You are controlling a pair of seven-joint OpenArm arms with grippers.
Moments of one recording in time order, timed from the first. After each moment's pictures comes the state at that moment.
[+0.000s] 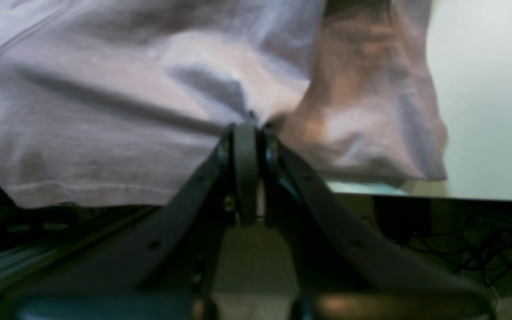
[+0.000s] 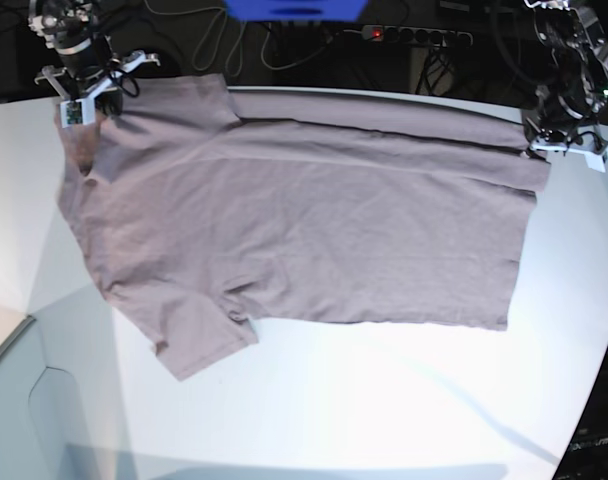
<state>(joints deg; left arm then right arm) 14.3 -8.9 -36.9 78.6 -32.5 -4.5 46.4 -29.3 -9.3 39.8 95.1 -10.8 39.7 -16.0</state>
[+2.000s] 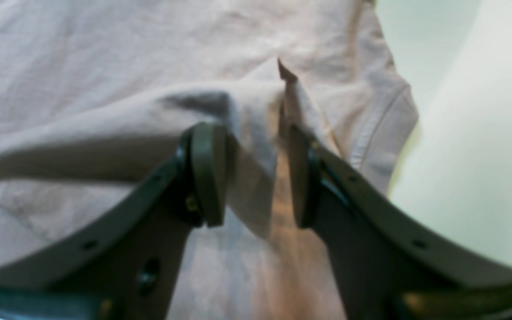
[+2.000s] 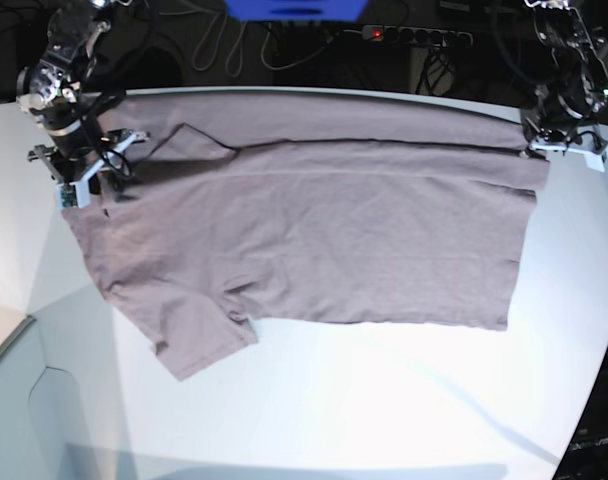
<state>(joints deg) 14.5 -8.9 -36.9 78.9 -32.7 -4.5 46.8 -13.7 -5.3 37.7 91.9 -11.2 39.7 -23.4</state>
